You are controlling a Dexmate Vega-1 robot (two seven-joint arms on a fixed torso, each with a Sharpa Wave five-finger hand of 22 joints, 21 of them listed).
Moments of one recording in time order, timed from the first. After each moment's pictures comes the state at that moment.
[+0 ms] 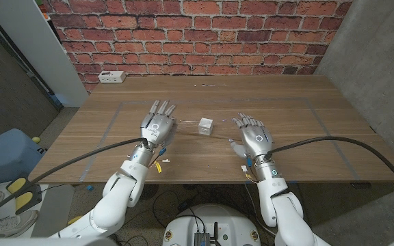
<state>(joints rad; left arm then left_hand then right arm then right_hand) 1.32 0.83 0.50 -2.15 1.30 0.59 0.29 0.96 0.16 0.40 -0.05 0.18 0.83 -0.11 0.58 0.52 0.23 -0.10 0.23 0.23 0.06 0.00 0.20 0.18 0.11 0.14 0.22 0.19 -1.34 -0.66 -0.73 -2.18 -1.27 -0.77 -0.31 0.80 0.01 0.23 -0.13 0.36 0.36 -0.11 0.27 0.19 0.22 -0.07 0.27 0.20 0.28 -0.04 0.30 0.31 0.38 0.08 0.40 0.18</state>
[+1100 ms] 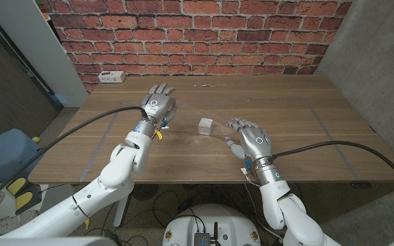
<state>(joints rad) 1.08 0.79 0.54 -2.09 1.06 0.56 0.20 0.99 0.18 0.41 -0.09 0.18 0.87 -0.07 0.58 0.50 0.25 -0.10 0.23 0.23 0.06 0.00 0.19 0.18 0.11 0.14 0.22 0.19 -1.36 -0.69 -0.68 -2.17 -1.07 -0.60 -0.53 0.76 0.09 0.25 -0.12 0.26 0.40 -0.10 0.20 0.19 0.27 -0.06 0.21 0.21 0.30 -0.04 0.29 0.34 0.43 0.06 0.38 0.18</state>
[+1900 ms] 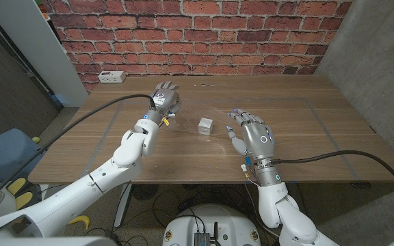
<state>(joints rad) 0.88 0.73 0.65 -1.94 1.01 0.56 0.13 0.99 0.17 0.41 -0.10 0.18 0.89 -0.04 0.59 0.48 0.26 -0.09 0.23 0.23 0.06 0.00 0.19 0.18 0.11 0.14 0.22 0.19 -1.32 -0.67 -0.68 -2.08 -1.01 -0.48 -0.79 0.87 0.10 0.35 -0.17 0.23 0.59 -0.12 0.26 0.19 0.49 -0.09 0.27 0.22 0.55 -0.05 0.34 0.33 0.57 -0.01 0.41 0.18</state>
